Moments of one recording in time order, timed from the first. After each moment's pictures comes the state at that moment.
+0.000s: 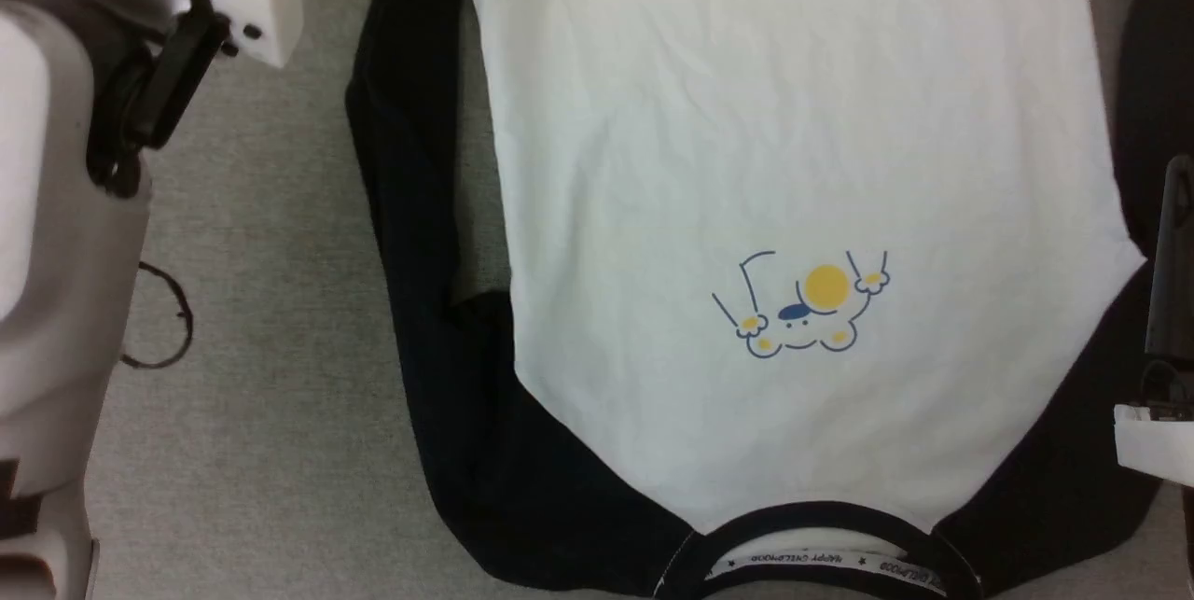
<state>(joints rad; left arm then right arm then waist) -0.98 0.49 -0.33 0.03 -0.38 -0.04 0.46 -0.04 -0.10 -0.22 -0.43 0.01 0.13 -0.06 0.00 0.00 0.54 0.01</state>
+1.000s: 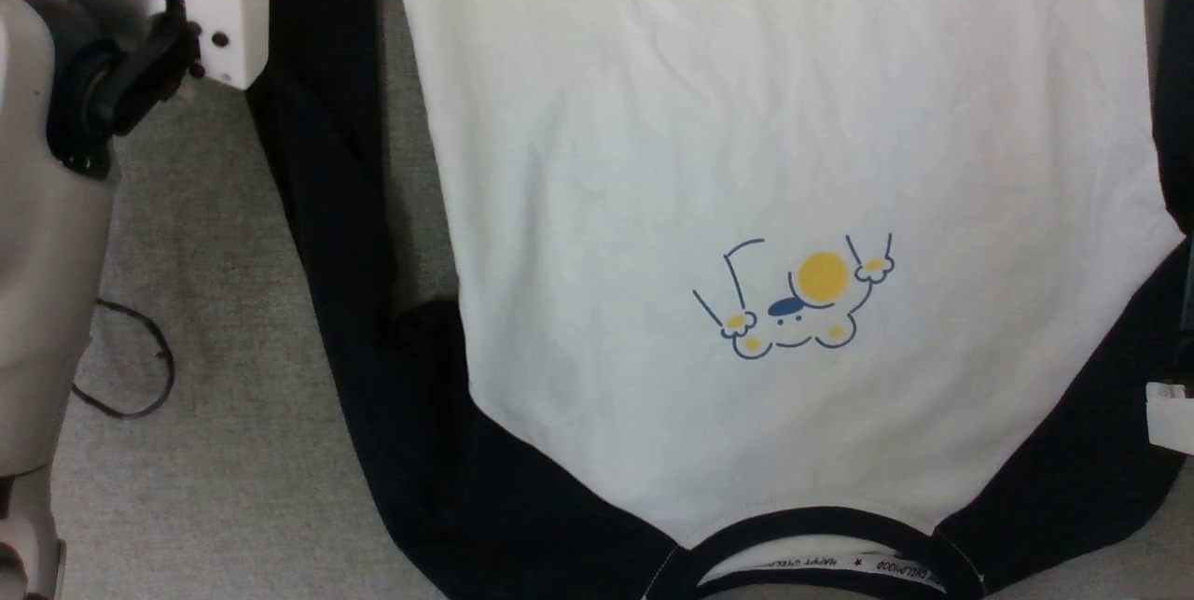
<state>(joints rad) -1.03 0.53 -0.38 0.20 -0.52 -0.09 0.72 -0.08 -0.13 -0.25 -0.43 0.04 0.13 -0.04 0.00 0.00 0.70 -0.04</state>
